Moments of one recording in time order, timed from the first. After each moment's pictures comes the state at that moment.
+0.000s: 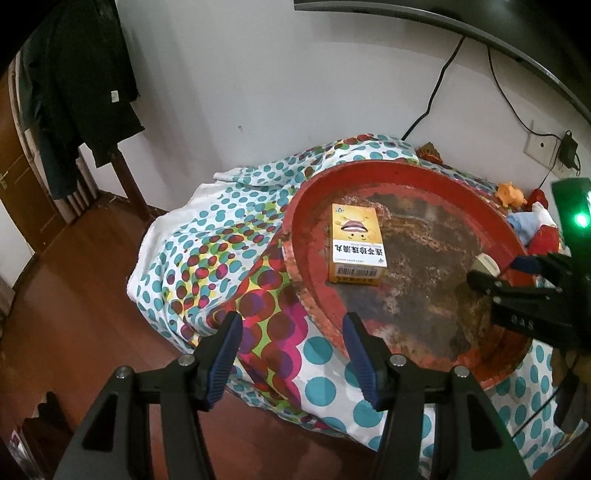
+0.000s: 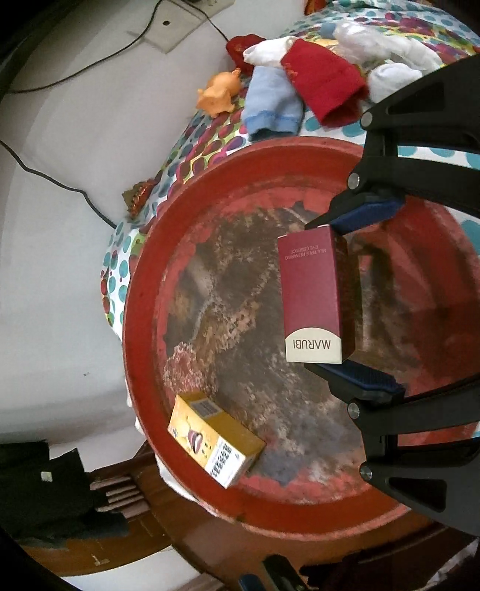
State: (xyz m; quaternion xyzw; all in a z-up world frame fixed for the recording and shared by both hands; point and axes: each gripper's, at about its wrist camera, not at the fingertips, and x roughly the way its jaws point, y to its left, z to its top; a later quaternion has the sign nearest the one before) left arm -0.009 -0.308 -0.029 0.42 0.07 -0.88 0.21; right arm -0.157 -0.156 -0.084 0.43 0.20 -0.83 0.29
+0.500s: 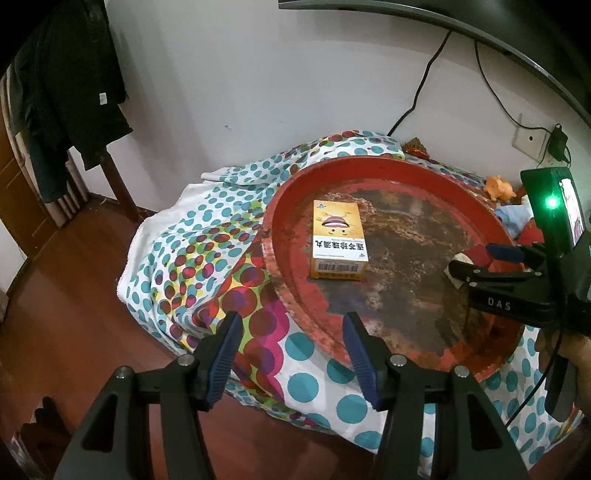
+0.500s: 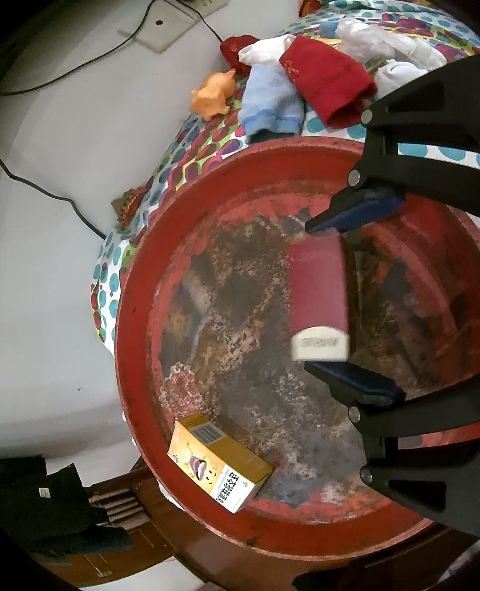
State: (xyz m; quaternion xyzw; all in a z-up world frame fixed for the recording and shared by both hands) left arm -0.011 -0.299 -0.030 0.42 0.07 -0.88 0.19; right arm -0.172 -0.159 -0.094 0.44 0.20 -0.83 0.27
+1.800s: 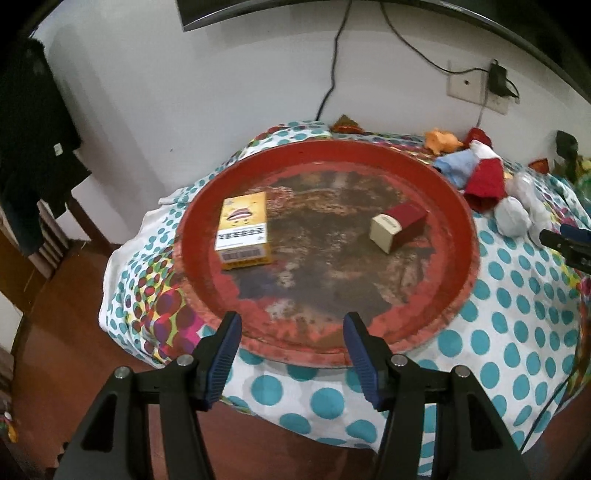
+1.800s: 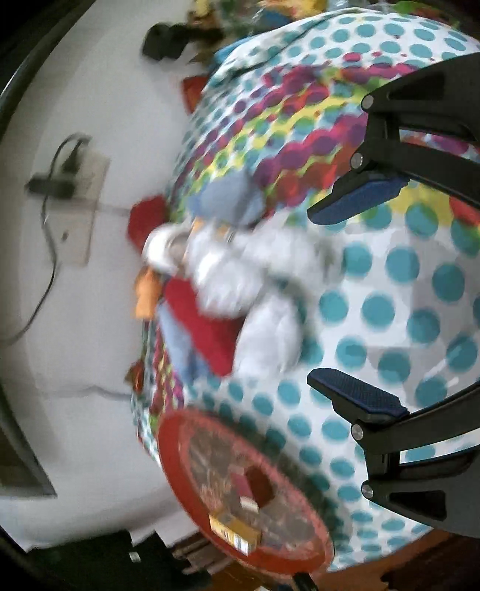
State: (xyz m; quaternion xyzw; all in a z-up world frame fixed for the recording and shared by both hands) left arm -0.020 -0.213 -0.042 0.43 -0.02 -0.89 0.13; right arm -0.160 0.081 -0.078 0.41 0.08 -0.90 0.15
